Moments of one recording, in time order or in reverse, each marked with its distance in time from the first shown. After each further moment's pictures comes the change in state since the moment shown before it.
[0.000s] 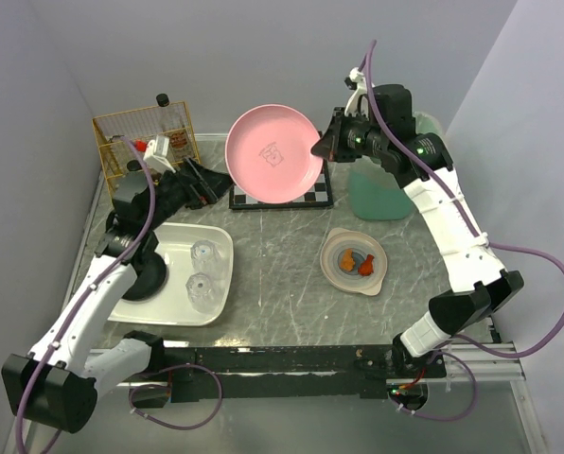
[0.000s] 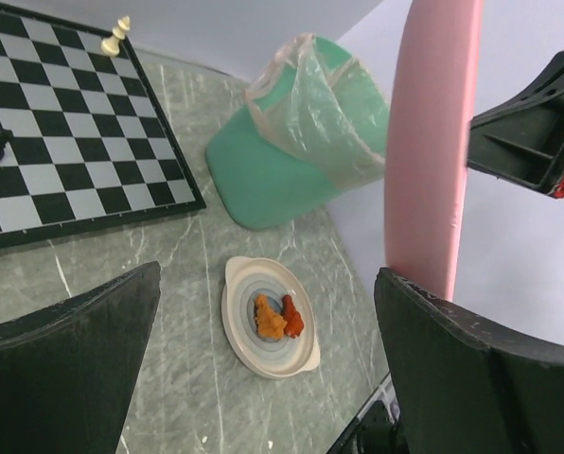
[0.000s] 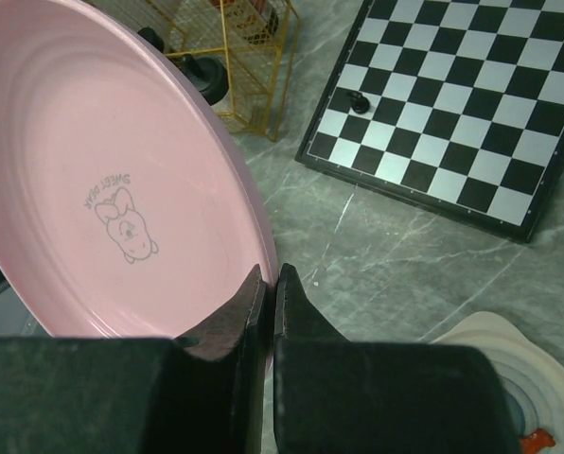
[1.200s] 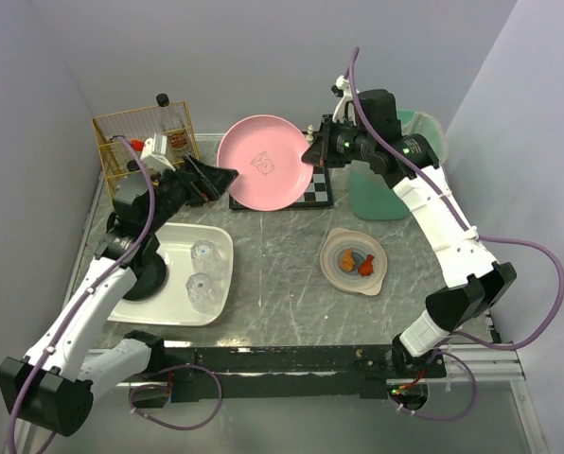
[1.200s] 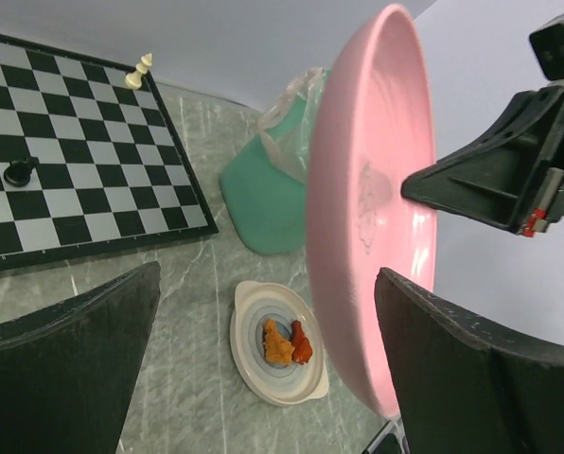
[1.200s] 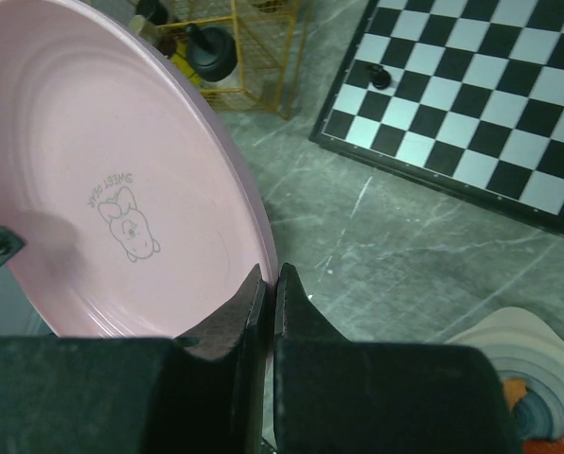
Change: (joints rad) left arm -0.055 -0.014 0.024 -0.016 -0.133 0.019; right arm 0.036 0.031 -0.034 0.014 -0.008 0.023
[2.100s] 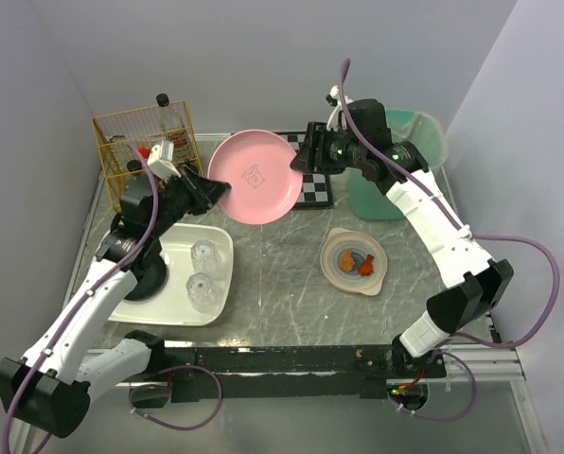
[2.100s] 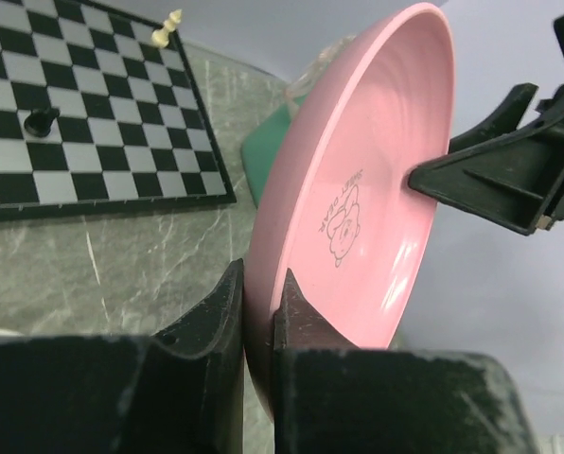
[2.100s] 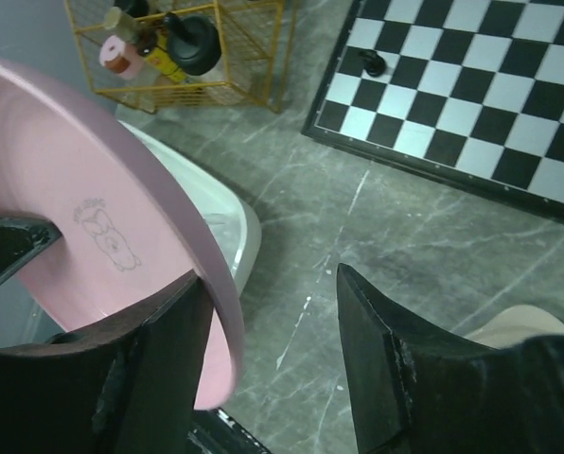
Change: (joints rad) left arm -0.030 -0.004 0.002 -0.106 -0.055 -0.005; right arm 0.011 0.000 -0.087 0.079 0.012 0.023
